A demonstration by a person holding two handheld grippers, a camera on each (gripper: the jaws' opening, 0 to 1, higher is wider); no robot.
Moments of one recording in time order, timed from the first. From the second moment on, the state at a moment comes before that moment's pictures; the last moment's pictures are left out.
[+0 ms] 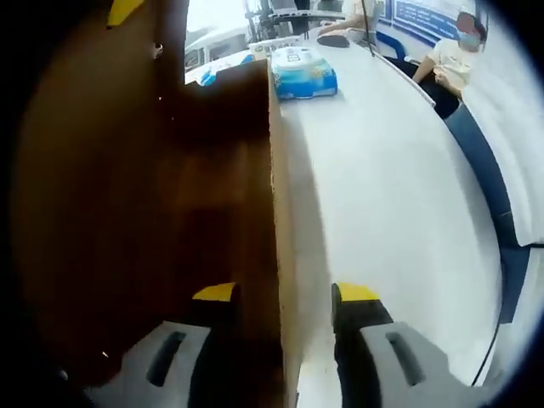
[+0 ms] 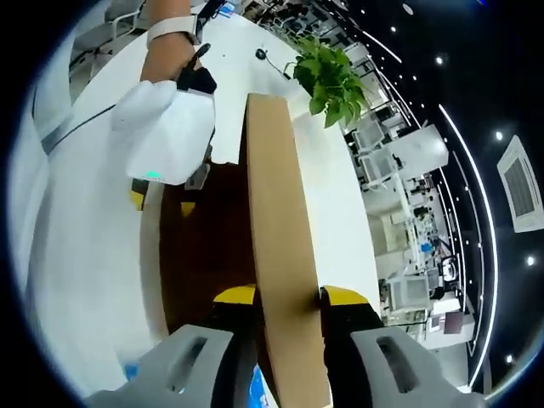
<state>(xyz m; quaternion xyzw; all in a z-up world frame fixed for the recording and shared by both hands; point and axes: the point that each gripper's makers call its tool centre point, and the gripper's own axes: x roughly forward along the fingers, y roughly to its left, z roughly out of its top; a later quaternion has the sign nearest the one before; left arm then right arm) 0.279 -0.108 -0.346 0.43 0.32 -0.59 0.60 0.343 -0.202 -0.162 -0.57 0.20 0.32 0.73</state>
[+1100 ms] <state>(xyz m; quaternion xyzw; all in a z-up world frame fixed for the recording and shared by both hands) 0.250 -0.080 -0.250 0.43 0.23 -0.54 0.69 0.340 -0.201 -0.168 -0.57 0.19 0.31 0.74</state>
